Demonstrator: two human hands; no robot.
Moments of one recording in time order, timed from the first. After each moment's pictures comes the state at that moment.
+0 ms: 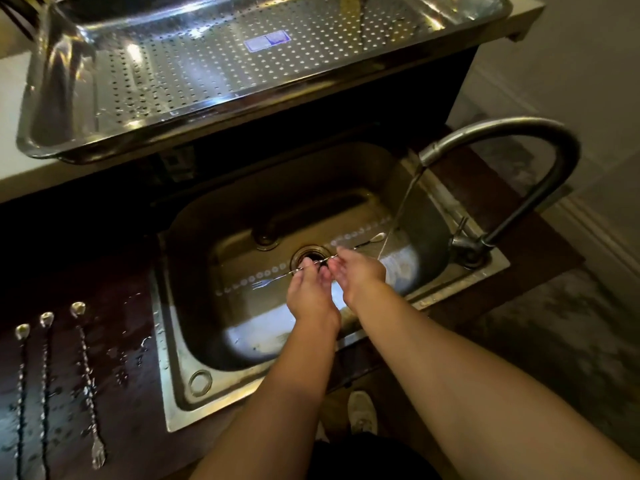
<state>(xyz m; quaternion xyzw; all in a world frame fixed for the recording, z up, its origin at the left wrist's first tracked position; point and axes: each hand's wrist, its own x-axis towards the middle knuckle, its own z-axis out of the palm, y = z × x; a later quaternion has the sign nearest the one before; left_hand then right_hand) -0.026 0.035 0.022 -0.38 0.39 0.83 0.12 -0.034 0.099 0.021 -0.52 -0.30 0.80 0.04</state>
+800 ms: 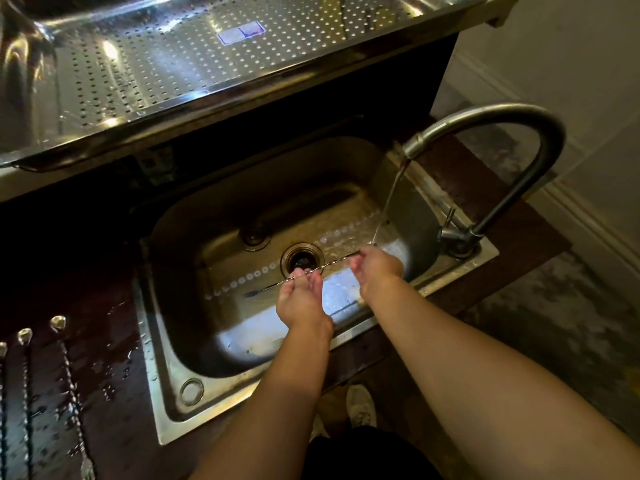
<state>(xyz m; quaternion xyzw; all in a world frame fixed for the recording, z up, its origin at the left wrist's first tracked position) -0.021 0.037 0.012 -0.43 0.40 0.80 0.09 -0.024 0.138 0.002 -0.60 -0.32 0.73 0.08</state>
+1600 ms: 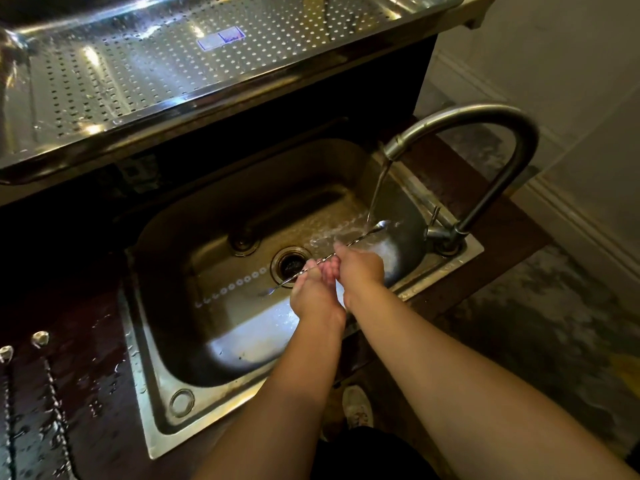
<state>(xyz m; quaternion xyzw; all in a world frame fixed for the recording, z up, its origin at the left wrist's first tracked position) -0.016 0.068 0.021 -0.38 0.37 0.82 0.19 -0.022 0.123 0.012 -0.53 -0.46 0.71 0.06</state>
